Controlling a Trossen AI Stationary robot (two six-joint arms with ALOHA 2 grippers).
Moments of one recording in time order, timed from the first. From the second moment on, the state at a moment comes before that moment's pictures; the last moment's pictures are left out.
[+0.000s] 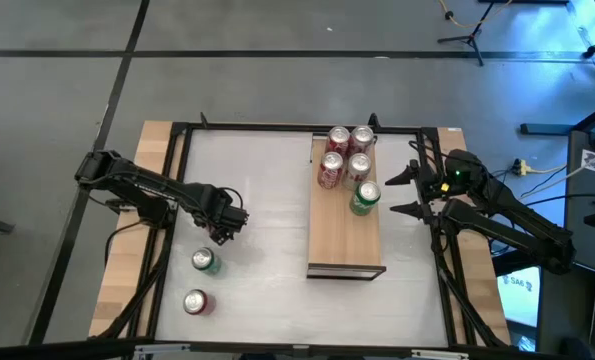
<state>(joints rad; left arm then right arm) -0.18 1.42 0.96 -1.34 -0.09 -1.07 -0.59 0.34 0.44 -0.47 -0.69 -0.01</state>
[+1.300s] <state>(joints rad) -0.17 1.42 1.16 -1.25 -0.08 -1.14 -0.59 0.34 0.44 -0.47 -0.67 -0.01</state>
